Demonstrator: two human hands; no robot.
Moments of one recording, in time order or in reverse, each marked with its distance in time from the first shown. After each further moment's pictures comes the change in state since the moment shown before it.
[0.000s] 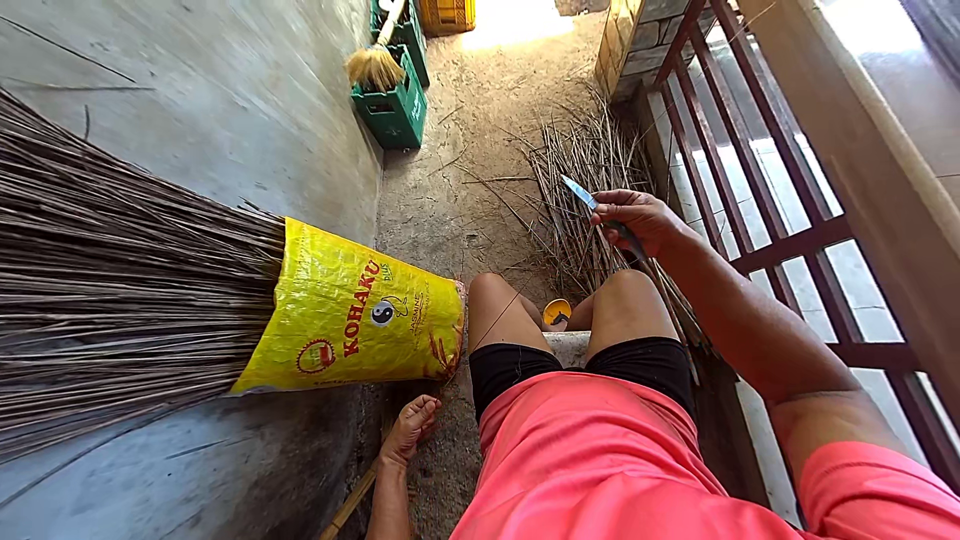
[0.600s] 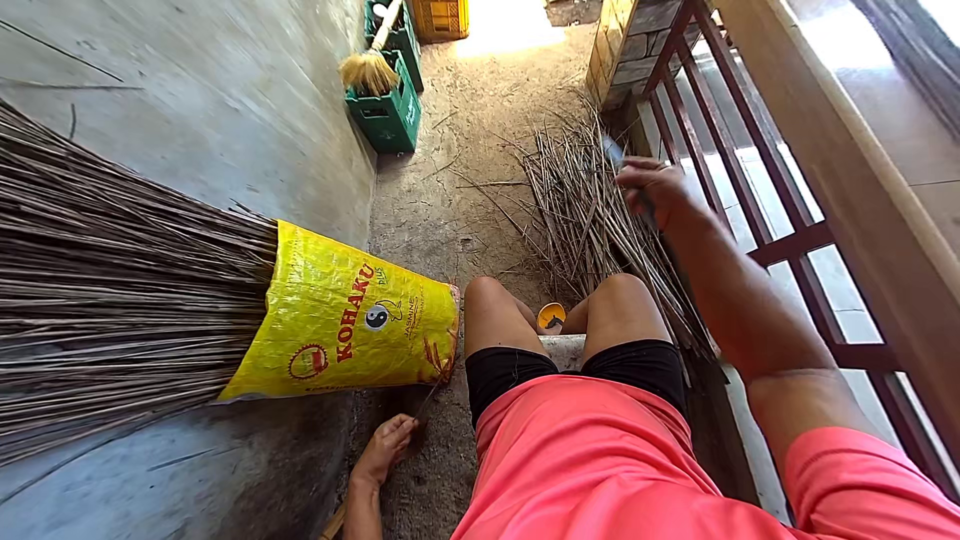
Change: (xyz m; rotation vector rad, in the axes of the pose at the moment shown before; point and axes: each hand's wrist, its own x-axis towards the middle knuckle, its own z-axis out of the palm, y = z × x) left_hand -0.023 0.001 -0.037 0.150 0.086 -0.095; right_hand 0.029 -0.030 -0.038 -0.185 0.396 -0.128
